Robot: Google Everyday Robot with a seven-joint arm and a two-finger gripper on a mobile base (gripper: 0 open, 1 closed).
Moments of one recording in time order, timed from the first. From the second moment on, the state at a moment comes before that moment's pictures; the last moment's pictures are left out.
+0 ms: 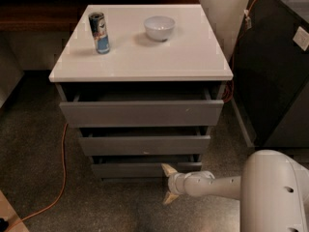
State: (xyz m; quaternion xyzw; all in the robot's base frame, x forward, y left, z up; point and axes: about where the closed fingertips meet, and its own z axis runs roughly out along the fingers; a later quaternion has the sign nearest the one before) arm 0.587 -0.074 0.247 -0.70 0.63 0.02 0.33
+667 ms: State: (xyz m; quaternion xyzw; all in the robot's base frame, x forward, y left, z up) arm 0.633 -0.073 0.233 -0.69 0.63 0.01 0.34
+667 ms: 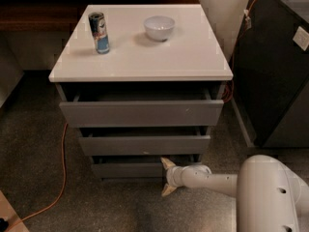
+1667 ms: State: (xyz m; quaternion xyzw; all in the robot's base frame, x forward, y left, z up) arm 0.676 -0.071 0.187 -0.68 0.65 0.03 0.33
